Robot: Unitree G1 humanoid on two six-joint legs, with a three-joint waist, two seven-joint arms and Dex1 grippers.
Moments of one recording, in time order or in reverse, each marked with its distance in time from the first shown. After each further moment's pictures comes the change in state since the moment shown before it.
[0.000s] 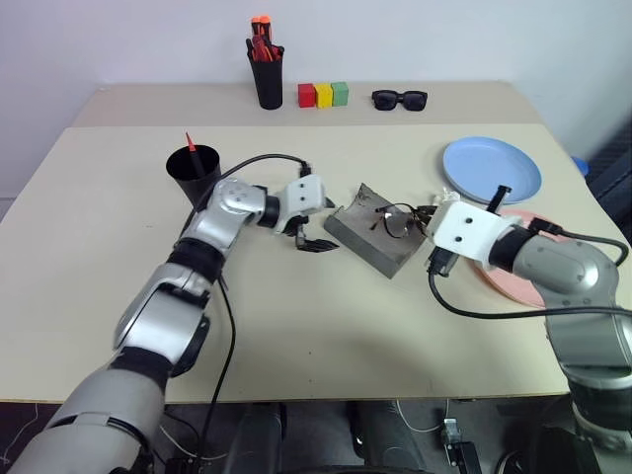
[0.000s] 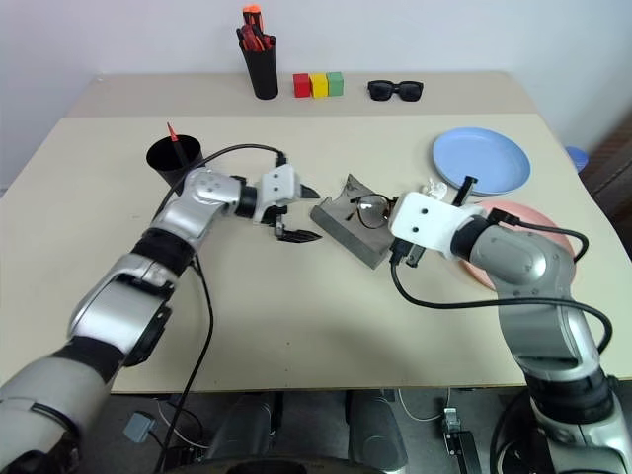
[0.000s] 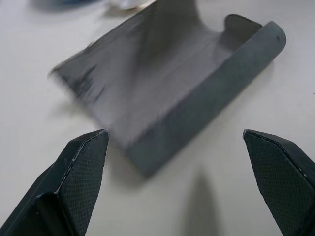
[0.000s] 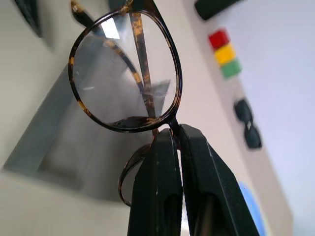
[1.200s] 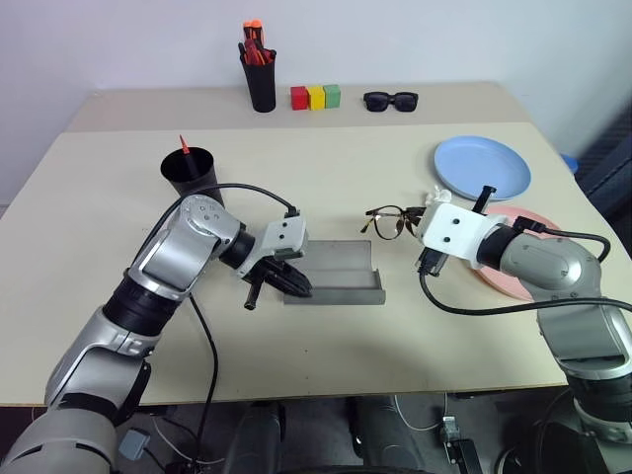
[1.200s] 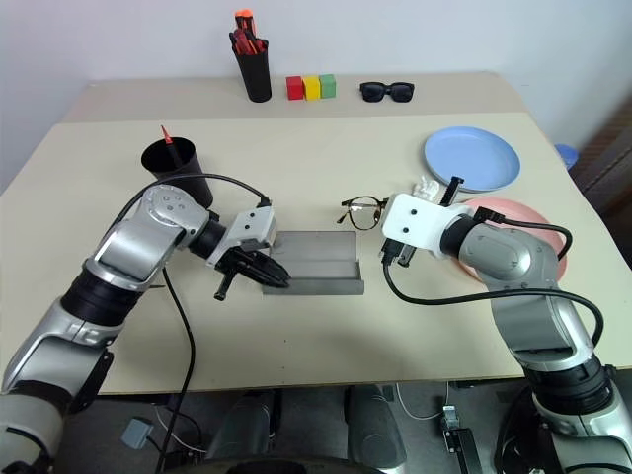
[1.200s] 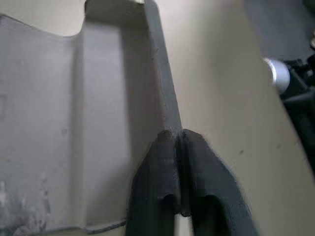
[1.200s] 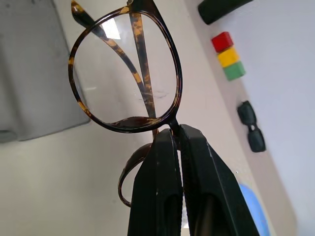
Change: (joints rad) left arm 0.391 0.323 0.009 -1.101 -0.125 0.970 -0.320; right arm -0.098 -0.038 0.107 0.108 0.063 -0.058 -0.055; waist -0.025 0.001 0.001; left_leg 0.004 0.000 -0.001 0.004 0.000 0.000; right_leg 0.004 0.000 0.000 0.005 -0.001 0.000
